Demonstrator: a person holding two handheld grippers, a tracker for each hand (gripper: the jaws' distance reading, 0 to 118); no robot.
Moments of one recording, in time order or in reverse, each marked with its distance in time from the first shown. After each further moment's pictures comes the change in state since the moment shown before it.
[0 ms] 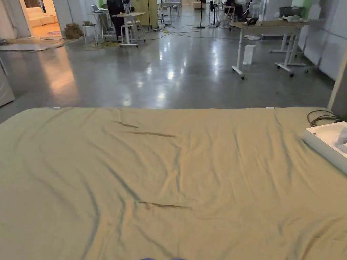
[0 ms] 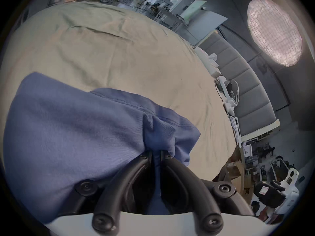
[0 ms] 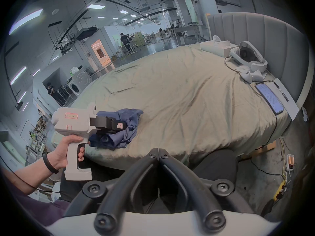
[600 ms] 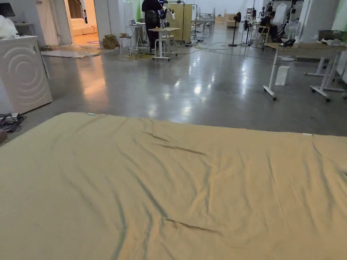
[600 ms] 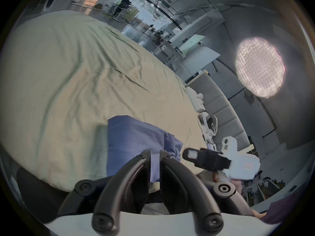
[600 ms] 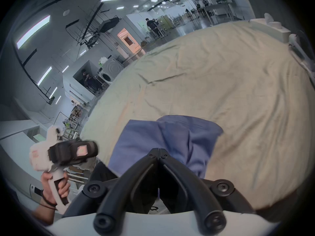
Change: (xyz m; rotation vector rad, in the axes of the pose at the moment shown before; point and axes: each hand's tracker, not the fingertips) left arm -0.080 -0.028 0.170 0.283 -0.129 0.141; right arm -0.080 0.071 -0.180 -0.190 0.353 -0.007
